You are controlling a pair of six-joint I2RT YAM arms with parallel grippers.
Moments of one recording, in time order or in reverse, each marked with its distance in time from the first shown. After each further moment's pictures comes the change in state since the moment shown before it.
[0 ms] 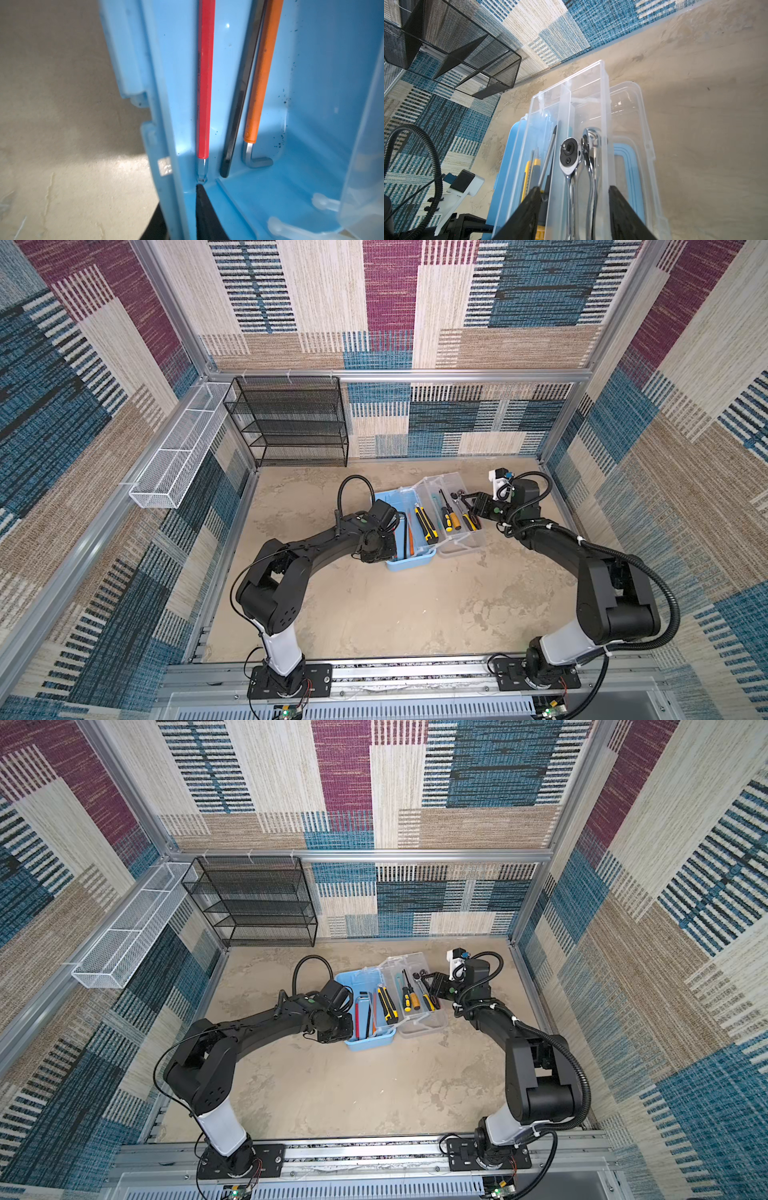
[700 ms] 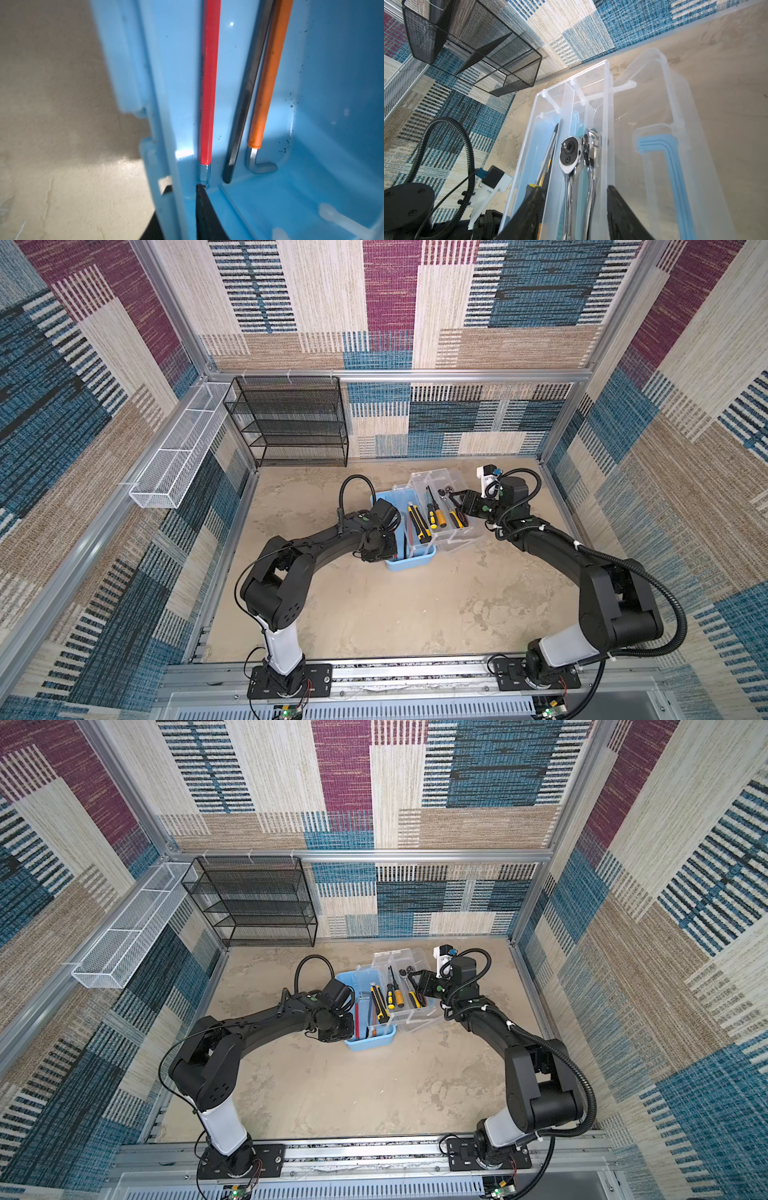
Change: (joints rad) left arm 0.000 0.029 0.027 -0.018 -0.004 0.000; right arm 0.124 -0.036 0.022 0.006 0.066 0.053
